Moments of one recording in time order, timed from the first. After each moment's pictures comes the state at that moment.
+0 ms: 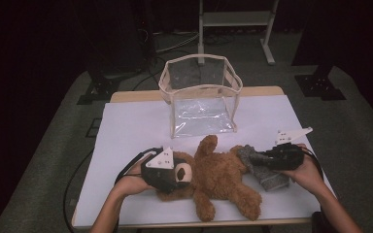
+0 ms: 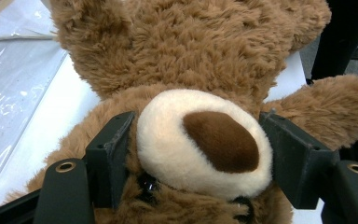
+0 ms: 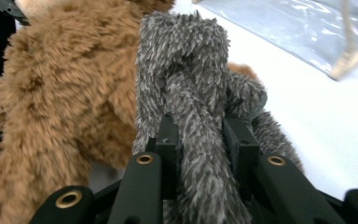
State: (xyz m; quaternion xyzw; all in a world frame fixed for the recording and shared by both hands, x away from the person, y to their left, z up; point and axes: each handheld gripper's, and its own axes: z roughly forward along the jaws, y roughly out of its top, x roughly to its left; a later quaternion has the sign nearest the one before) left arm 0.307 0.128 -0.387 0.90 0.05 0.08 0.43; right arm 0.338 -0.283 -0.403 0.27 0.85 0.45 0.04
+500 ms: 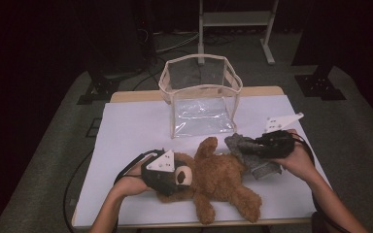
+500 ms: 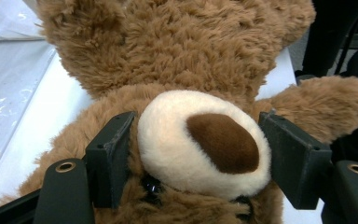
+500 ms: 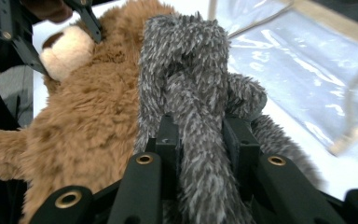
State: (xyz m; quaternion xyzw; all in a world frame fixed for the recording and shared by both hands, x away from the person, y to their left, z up) left arm 0.302 0.128 -0.386 0.91 0.03 0.07 0.42; right arm 0.351 -0.243 -0.360 0.21 0.86 0.46 0.06
